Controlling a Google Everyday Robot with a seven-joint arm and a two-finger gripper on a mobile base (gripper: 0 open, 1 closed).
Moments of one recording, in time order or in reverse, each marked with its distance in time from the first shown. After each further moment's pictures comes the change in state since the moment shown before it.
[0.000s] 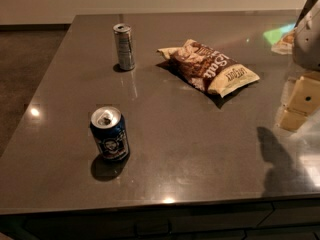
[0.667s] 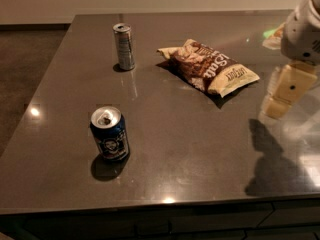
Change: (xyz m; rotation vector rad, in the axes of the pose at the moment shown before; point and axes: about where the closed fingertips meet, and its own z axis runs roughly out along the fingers) arm -0.018 -0.017 0.007 -0.010 -0.047 0.028
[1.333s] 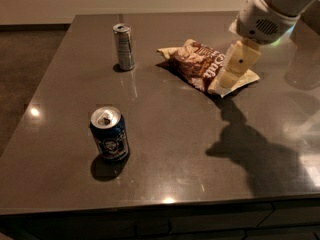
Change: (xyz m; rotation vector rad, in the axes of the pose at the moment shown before) arm -0.065 -0.056 0.034 0.005 -0.107 0.052
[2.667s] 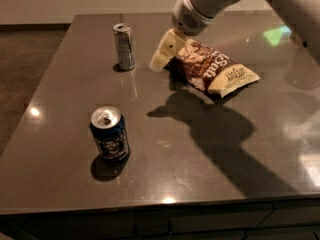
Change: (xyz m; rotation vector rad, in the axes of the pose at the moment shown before) arm -0.132 -0.050 0.085 0.001 -0.237 0.016
